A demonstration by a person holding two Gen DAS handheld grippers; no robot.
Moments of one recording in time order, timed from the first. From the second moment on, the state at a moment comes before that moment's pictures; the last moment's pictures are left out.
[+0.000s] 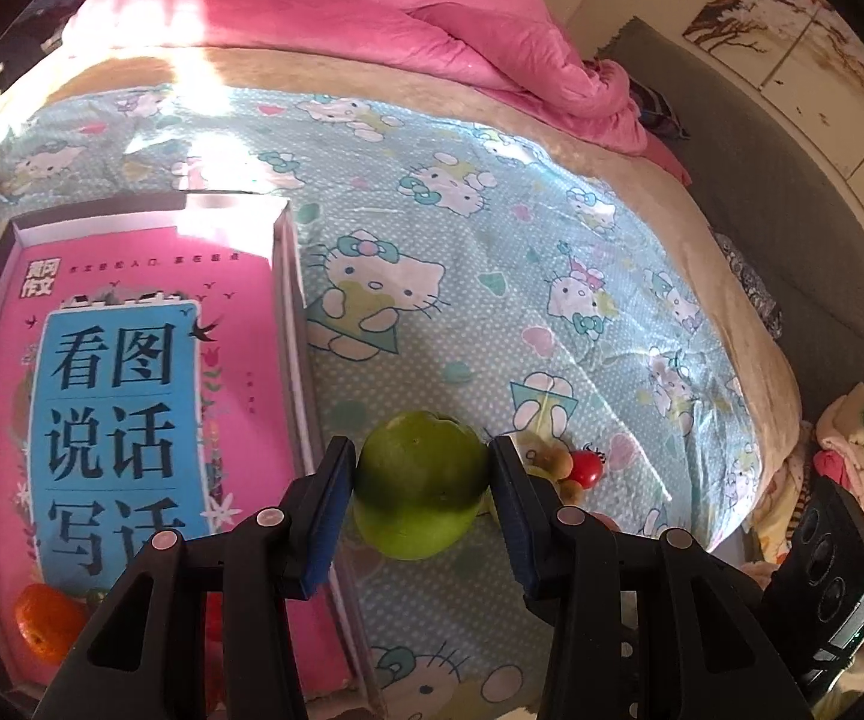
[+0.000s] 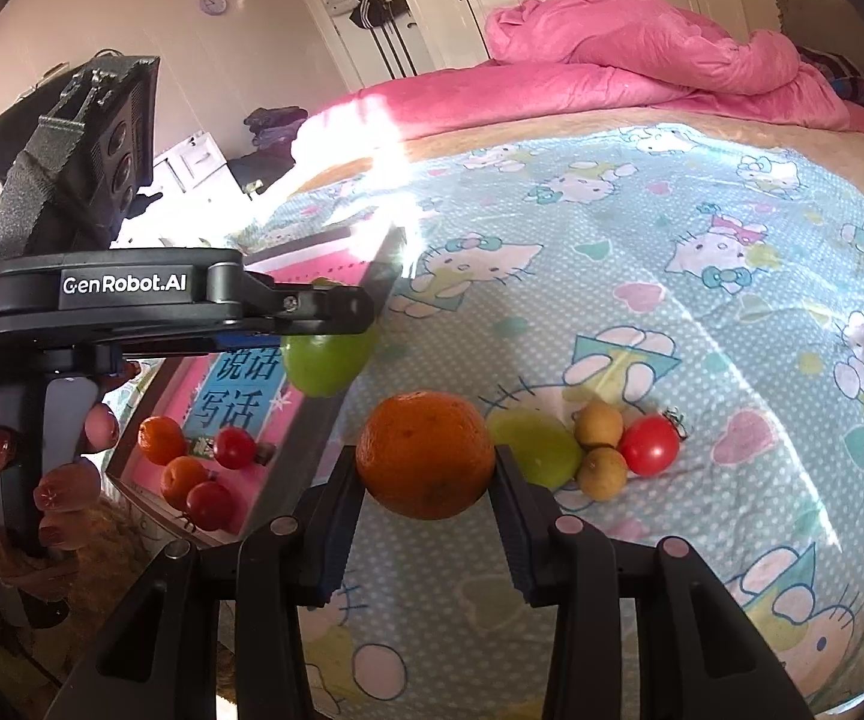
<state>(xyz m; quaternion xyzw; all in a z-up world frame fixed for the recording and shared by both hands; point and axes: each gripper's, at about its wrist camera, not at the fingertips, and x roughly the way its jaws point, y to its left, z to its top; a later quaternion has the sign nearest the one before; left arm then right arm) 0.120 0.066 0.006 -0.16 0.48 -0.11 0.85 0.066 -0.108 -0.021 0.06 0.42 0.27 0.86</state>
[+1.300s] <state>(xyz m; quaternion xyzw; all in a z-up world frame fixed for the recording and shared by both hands) 0.038 0.237 -0.004 -0.22 0.46 0.07 0.86 0.028 -0.005 -0.019 -0.05 0.39 0.36 0.84</state>
